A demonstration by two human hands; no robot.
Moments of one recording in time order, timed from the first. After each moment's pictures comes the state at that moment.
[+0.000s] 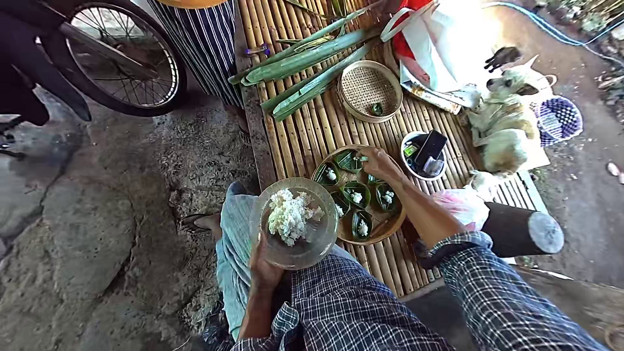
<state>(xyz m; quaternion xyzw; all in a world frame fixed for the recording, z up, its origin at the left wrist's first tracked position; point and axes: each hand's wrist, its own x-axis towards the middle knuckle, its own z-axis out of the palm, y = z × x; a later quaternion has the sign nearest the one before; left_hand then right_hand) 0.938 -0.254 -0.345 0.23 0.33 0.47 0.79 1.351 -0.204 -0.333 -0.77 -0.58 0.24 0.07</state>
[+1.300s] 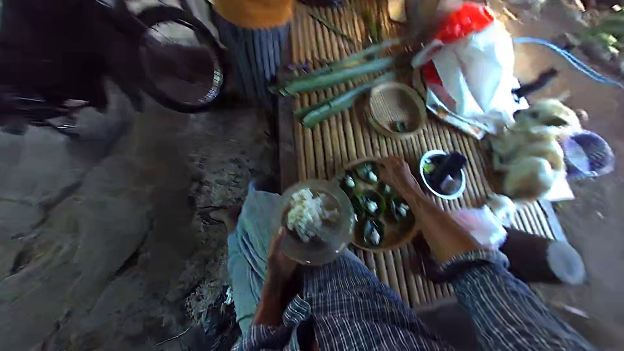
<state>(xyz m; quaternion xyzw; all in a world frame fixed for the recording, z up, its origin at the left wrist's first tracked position) 0.929 -0.254 -0.353 0.23 0.30 0.48 0.79 1.314 -0.191 -0.303 -0.82 -0.54 0.18 -0.02</state>
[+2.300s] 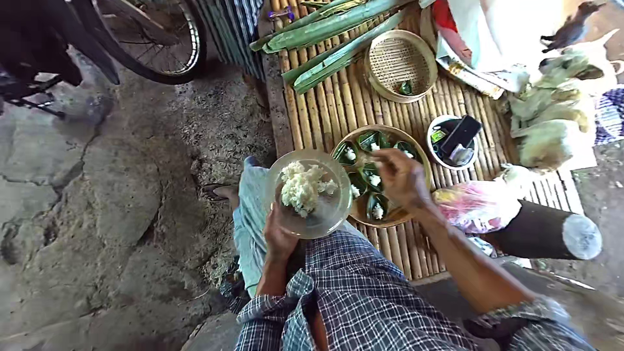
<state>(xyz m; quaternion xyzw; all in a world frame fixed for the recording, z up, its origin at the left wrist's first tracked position) 0.932 -0.254 -0.353 0.23 0.31 0.48 0.79 1.234 -0.291 -0.247 -0.74 -0.59 0.18 0.25</state>
